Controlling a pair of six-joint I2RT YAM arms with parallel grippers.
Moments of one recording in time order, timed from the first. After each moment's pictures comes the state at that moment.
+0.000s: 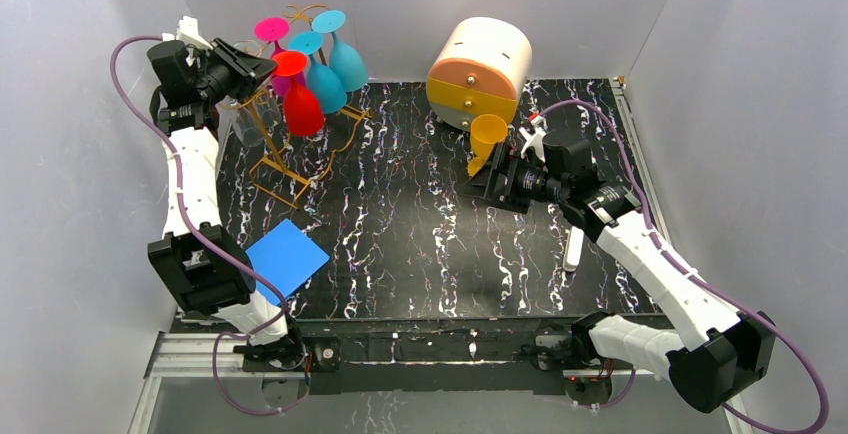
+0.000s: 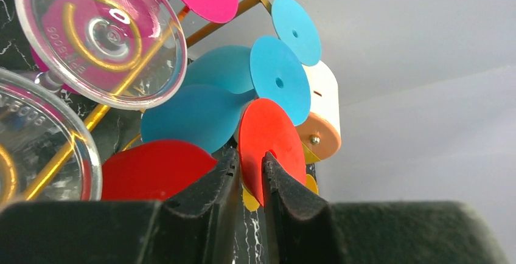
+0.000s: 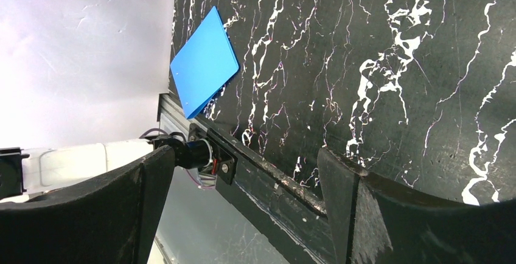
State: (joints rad) left arm 0.30 1.59 1.61 -0.27 0.64 -0.77; right arm 0.52 1.08 1.02 -0.48 -0.44 0.78
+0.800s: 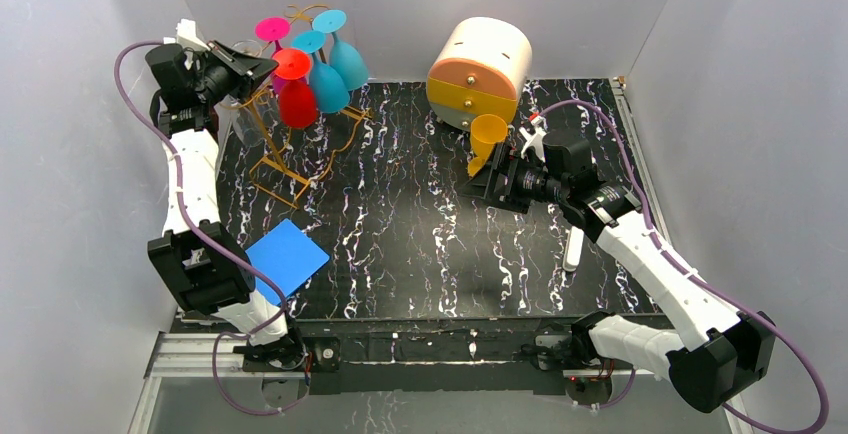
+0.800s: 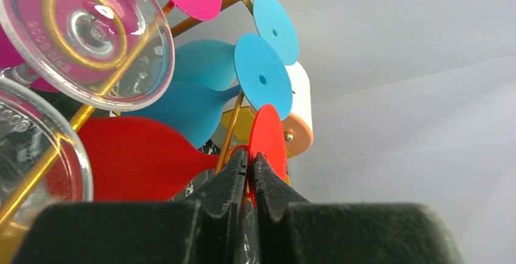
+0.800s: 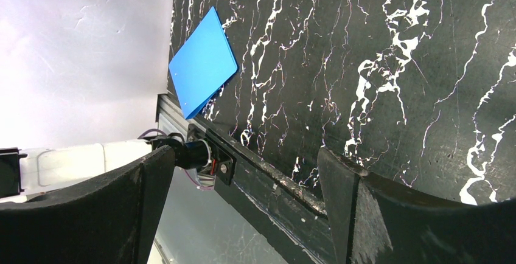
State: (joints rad) left arm 0.31 1.60 1.58 -0.18 0.72 -0.87; right arm 0.52 1.08 1.02 -0.49 -0.43 0.77
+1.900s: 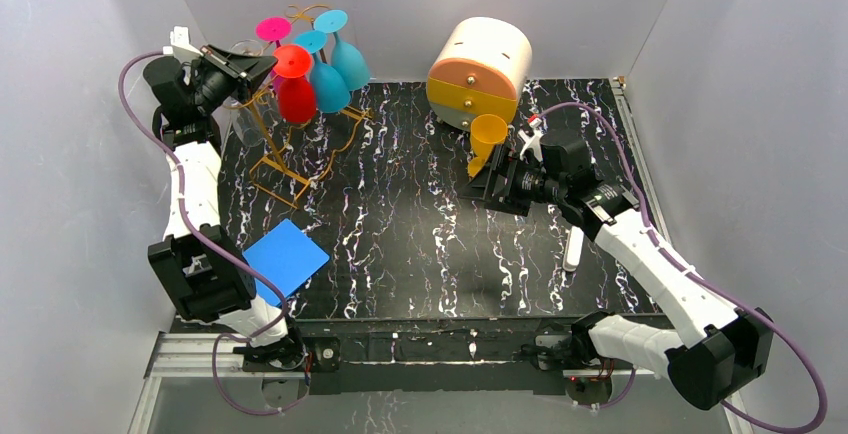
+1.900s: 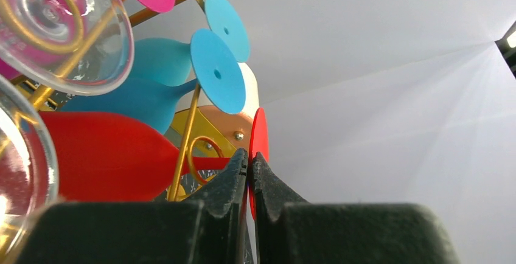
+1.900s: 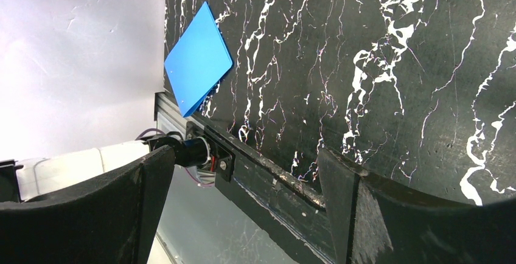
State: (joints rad) left arm 0.33 1.56 1.43 0.12 0.82 -1.15; right arm 0.52 1.09 1.02 -0.51 -0.43 0.79
